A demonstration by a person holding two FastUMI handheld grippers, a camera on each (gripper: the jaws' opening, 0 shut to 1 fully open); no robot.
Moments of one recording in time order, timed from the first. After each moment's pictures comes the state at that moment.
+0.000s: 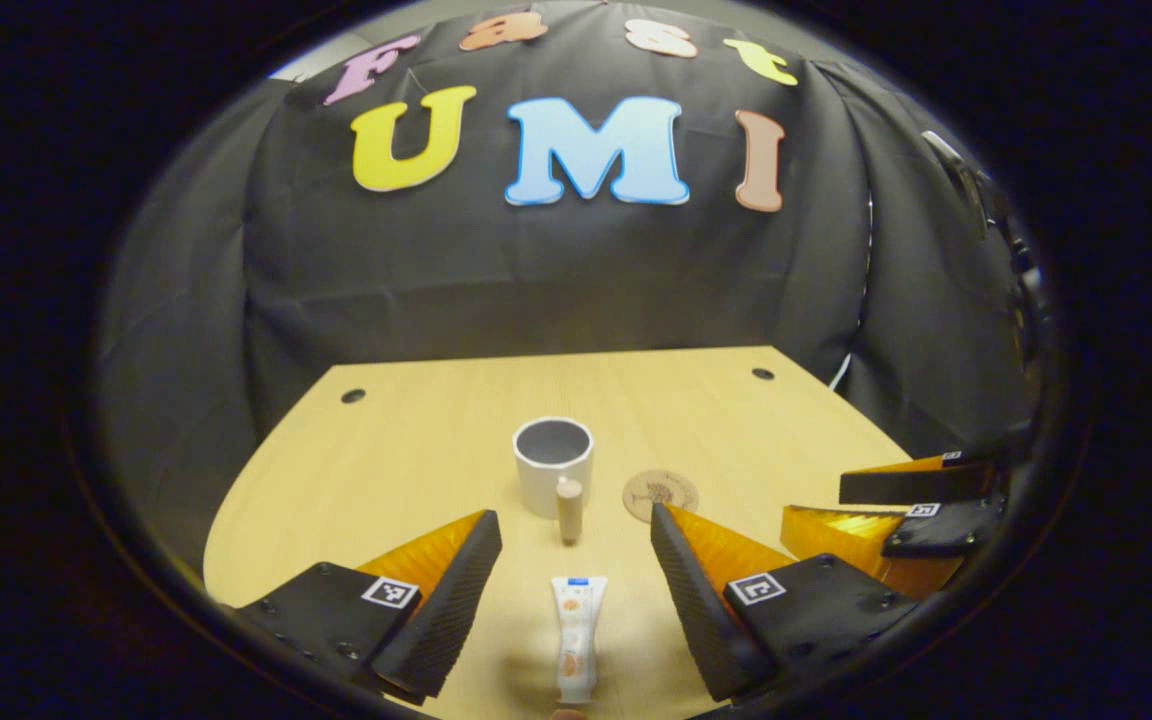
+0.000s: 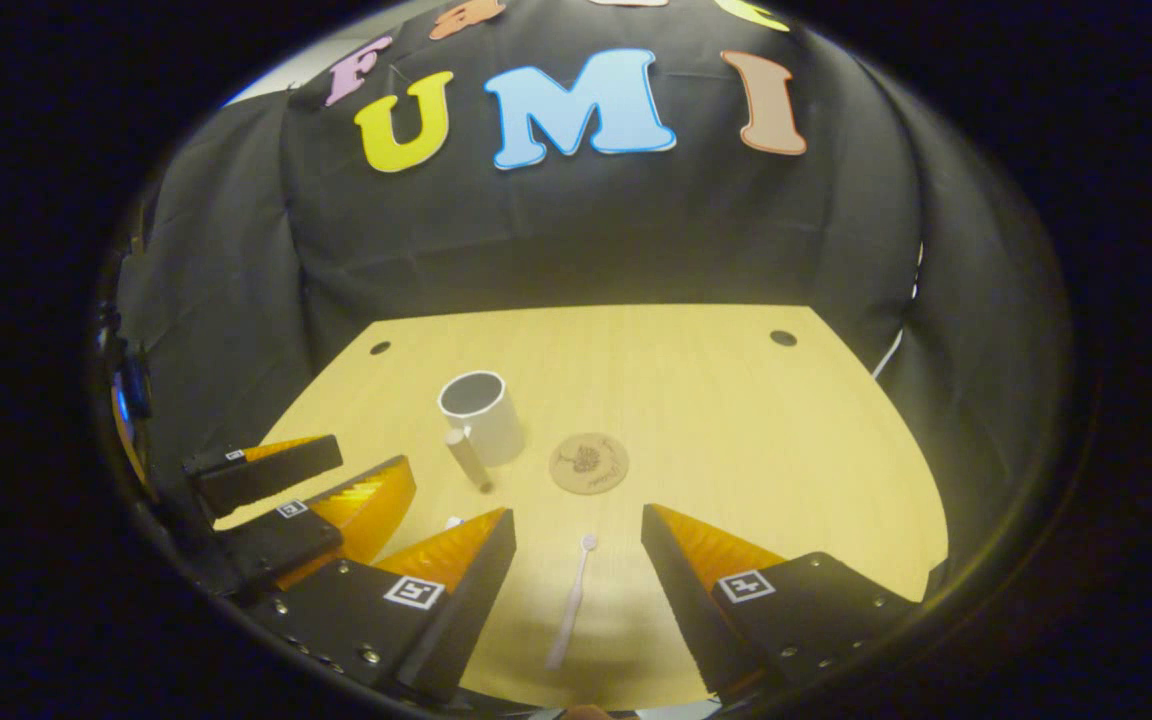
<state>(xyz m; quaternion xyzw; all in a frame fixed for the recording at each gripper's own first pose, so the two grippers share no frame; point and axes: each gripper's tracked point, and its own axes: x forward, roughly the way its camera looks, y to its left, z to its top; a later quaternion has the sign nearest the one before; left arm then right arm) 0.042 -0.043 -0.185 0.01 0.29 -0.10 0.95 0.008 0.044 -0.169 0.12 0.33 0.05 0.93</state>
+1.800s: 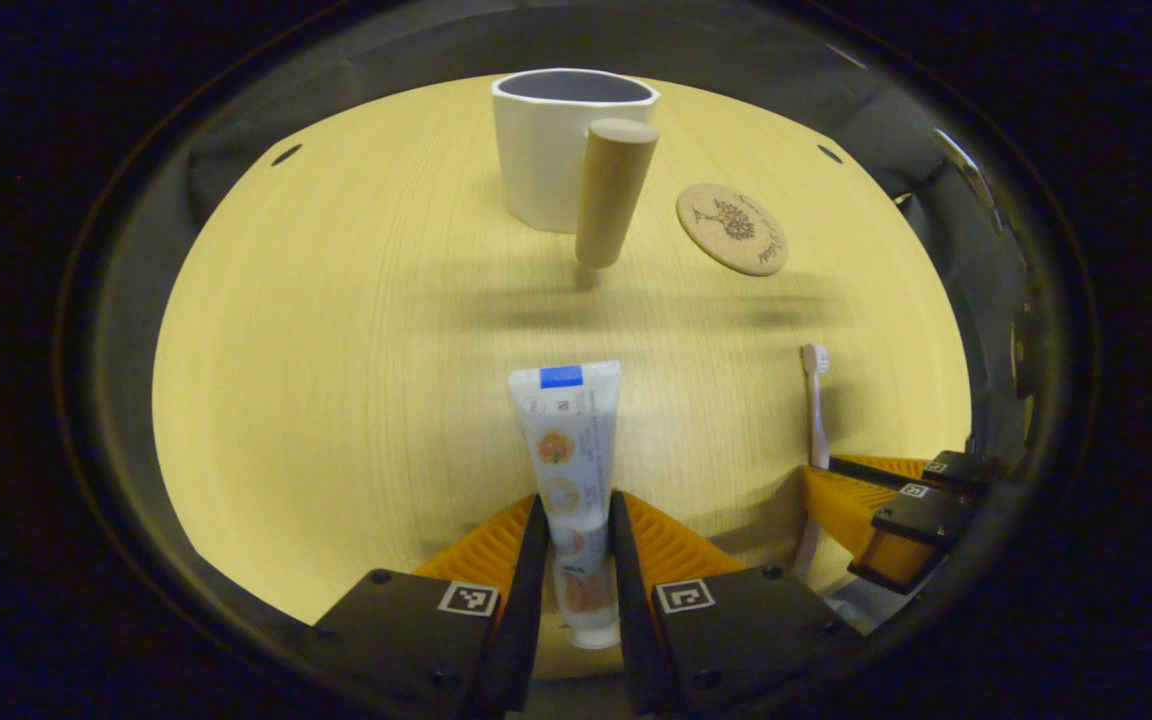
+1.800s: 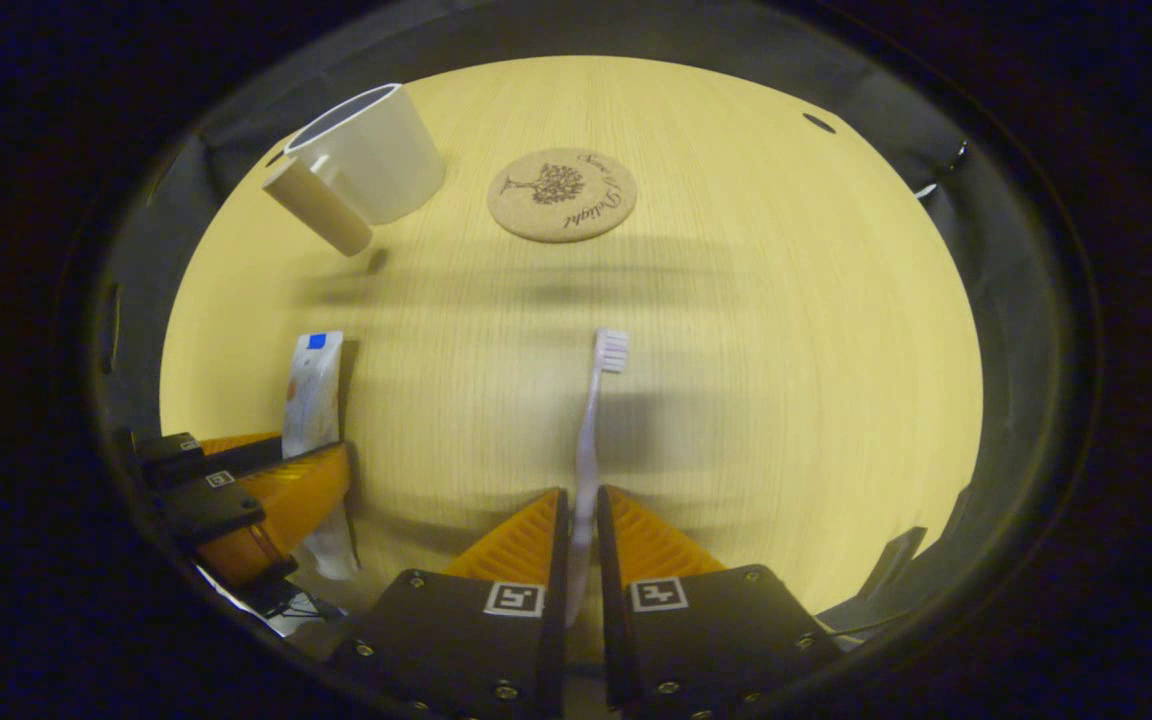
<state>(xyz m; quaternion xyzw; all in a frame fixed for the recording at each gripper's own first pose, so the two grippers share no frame) -0.009 -0.013 -0.351 0.00 0.63 -0.07 0.77 -0.032 0.080 -0.322 0.09 0.63 0.04 0.77</state>
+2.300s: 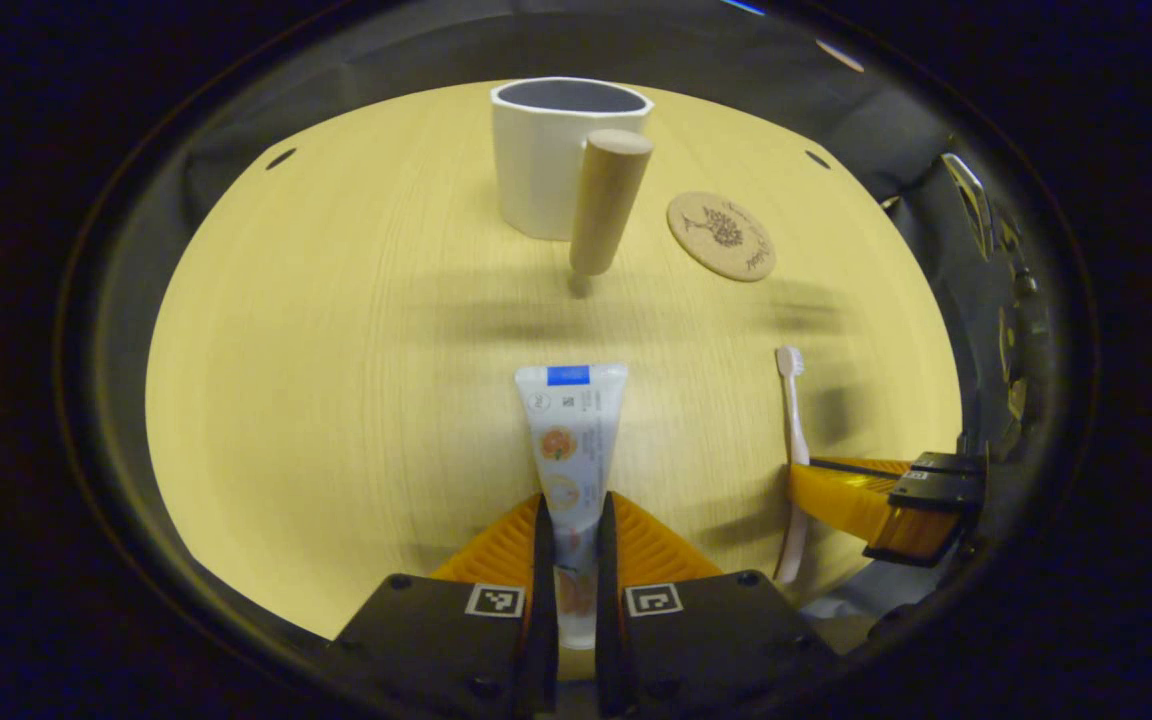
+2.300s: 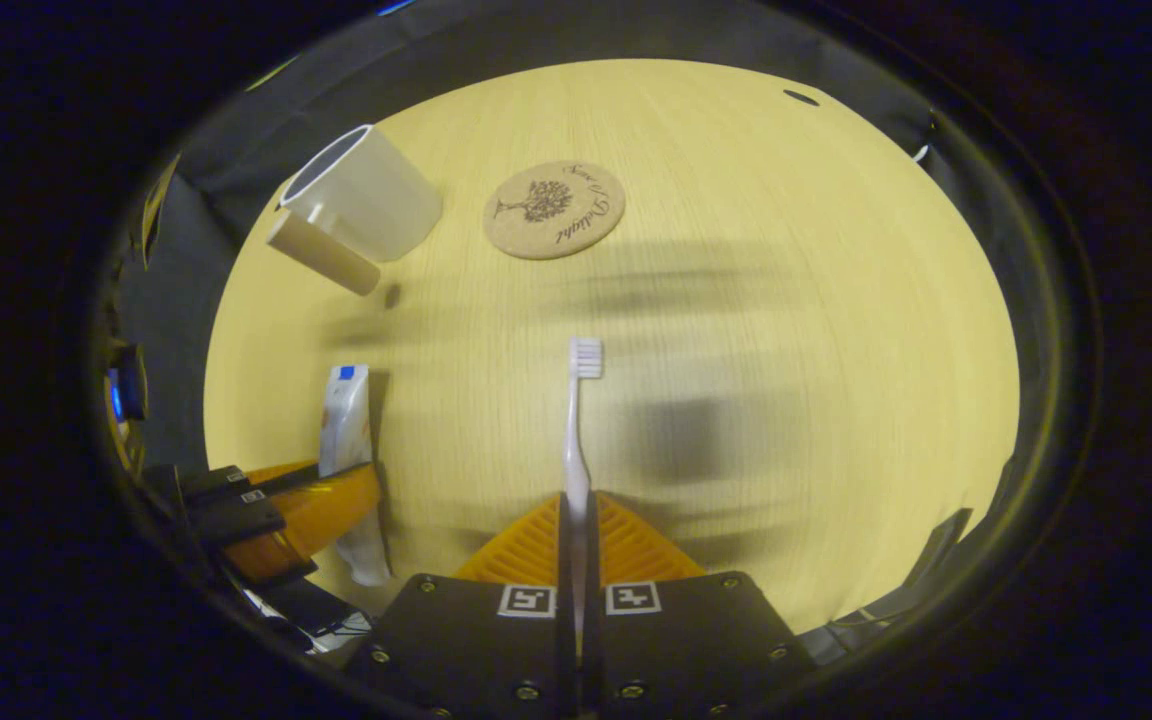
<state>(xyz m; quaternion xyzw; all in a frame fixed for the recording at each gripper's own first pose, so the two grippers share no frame) -0.005 -0.016 -0.348 -0.01 0.62 -0.09 0.78 -0.026 0.086 -0.319 0.18 0.61 0.06 0.77</state>
